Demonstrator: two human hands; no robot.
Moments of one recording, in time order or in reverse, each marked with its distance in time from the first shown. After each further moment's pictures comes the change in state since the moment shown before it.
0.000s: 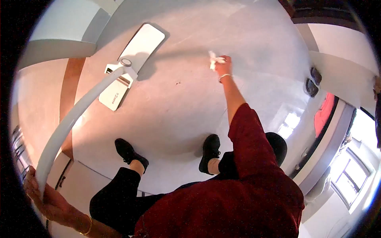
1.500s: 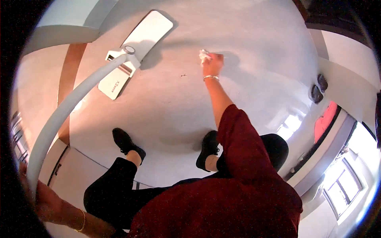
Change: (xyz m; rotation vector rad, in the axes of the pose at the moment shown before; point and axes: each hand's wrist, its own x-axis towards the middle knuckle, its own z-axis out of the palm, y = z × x) left_hand 0.020 0.002 -0.012 0.144 0.027 0.126; right_hand -0.020 0.039 0.058 -0.484 0.259 -0.478
